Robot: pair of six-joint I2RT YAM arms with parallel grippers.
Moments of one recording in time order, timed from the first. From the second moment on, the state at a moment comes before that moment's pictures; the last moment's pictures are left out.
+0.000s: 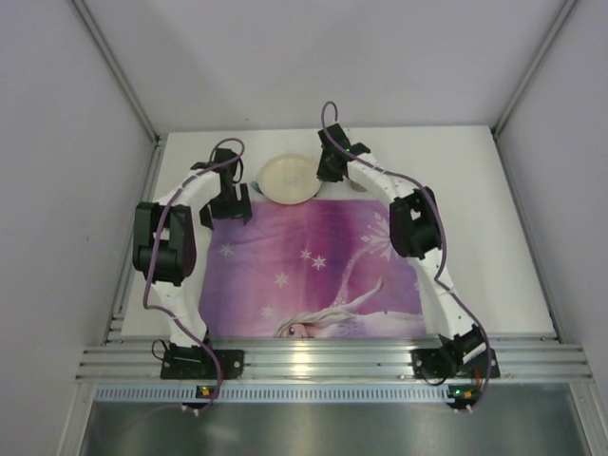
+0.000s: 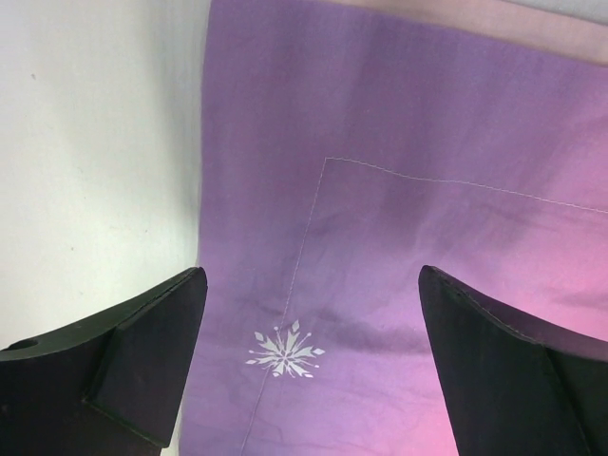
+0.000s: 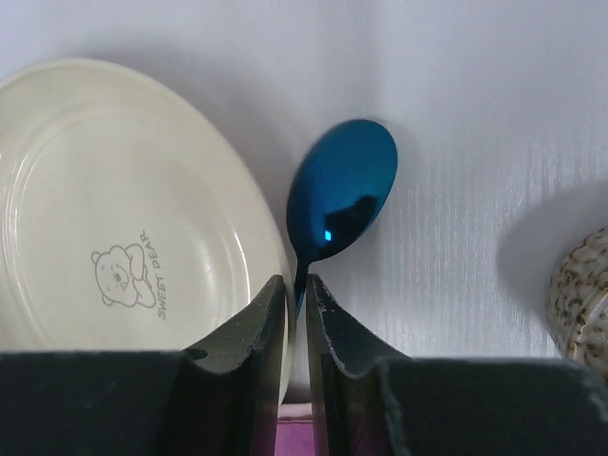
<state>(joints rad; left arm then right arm) -0.13 1.95 1.45 -0.80 -0.20 -0.34 0.52 2.55 2.31 -0.62 0.12 0.65</state>
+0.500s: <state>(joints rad) -0.13 1.87 1.43 -0.82 -0.20 -0.34 0.49 2.52 2.26 -0.56 0.17 0.69</state>
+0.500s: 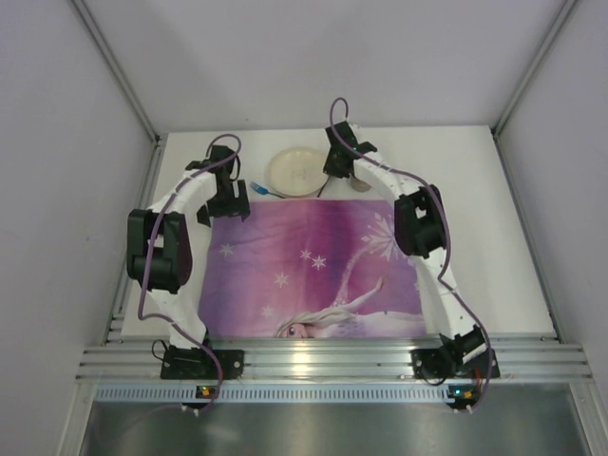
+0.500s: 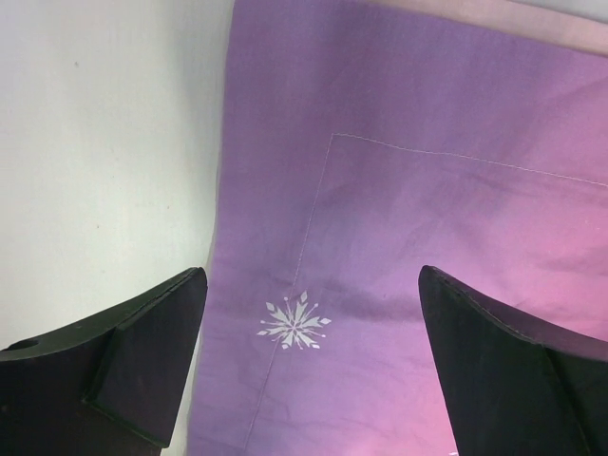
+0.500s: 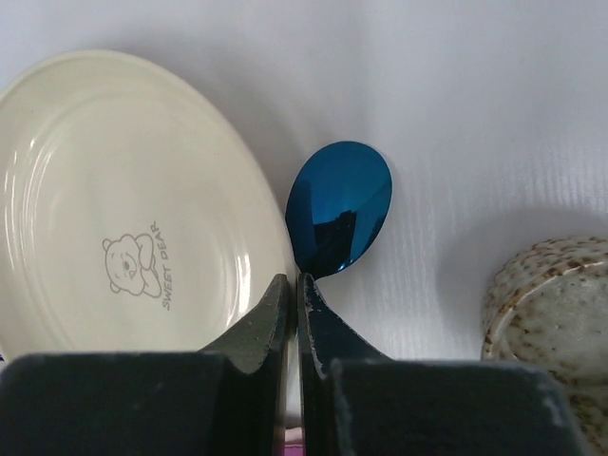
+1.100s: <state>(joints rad) -0.13 1.79 1.42 -0.83 -0.24 -0.34 0.48 2.08 1.95 -0.48 0.09 0.70</state>
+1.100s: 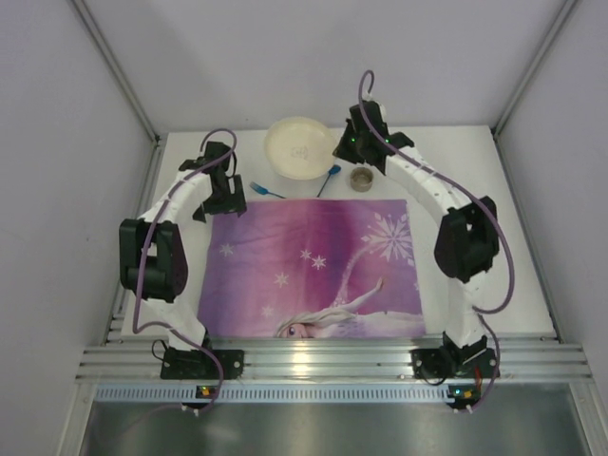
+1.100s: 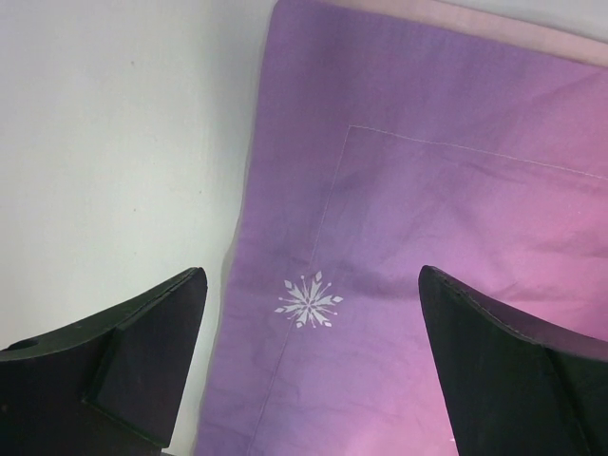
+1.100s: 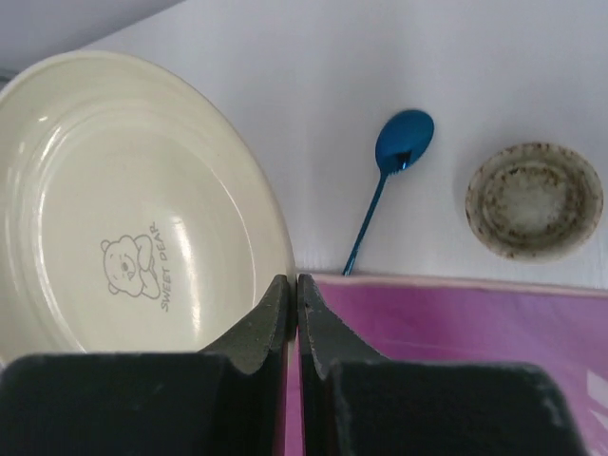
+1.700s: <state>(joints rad) -0.13 1.74 1.43 -0.84 -0.22 -0.34 0.71 1.75 1.21 -0.49 -0.03 0.68</state>
